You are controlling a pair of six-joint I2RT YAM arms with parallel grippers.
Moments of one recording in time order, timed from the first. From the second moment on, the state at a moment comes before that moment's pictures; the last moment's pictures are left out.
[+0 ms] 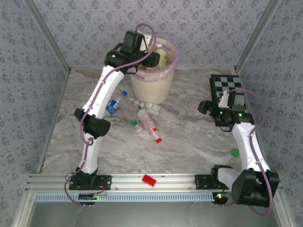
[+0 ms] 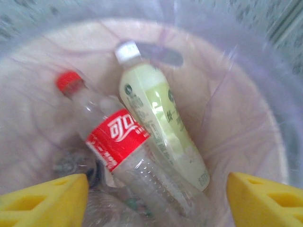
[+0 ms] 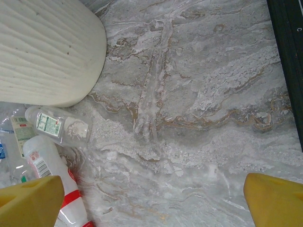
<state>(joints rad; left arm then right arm) -0.55 2.16 2.67 -1.04 -0.02 -0.15 -0.11 1.09 0.89 -0.66 -0.39 0.33</state>
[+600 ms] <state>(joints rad) -0.13 1.40 1.25 -0.73 -0.05 -0.28 -0.09 1.18 0.89 -0.60 -0.41 0.35</state>
